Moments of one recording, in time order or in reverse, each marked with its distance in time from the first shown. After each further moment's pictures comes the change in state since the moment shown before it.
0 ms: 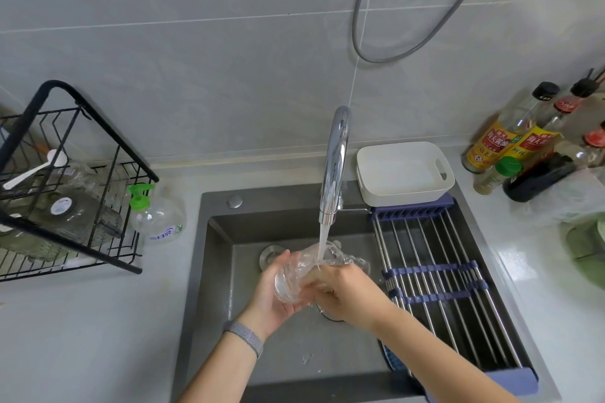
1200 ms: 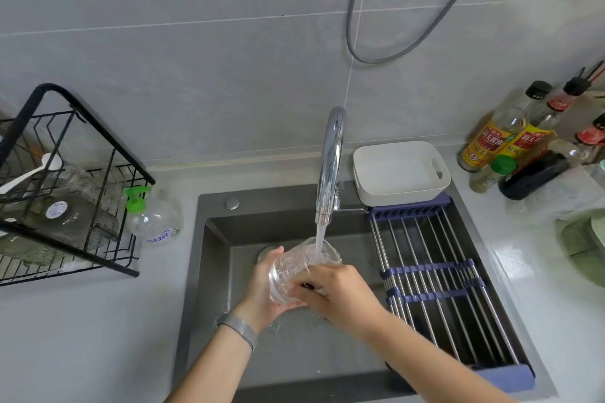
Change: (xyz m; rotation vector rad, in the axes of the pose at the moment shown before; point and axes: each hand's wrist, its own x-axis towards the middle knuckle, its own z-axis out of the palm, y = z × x) left_hand 0.002 0.012 0.001 0.132 0.012 -0.040; right_hand -0.001 -0.018 0.006 0.025 0.169 -0.003
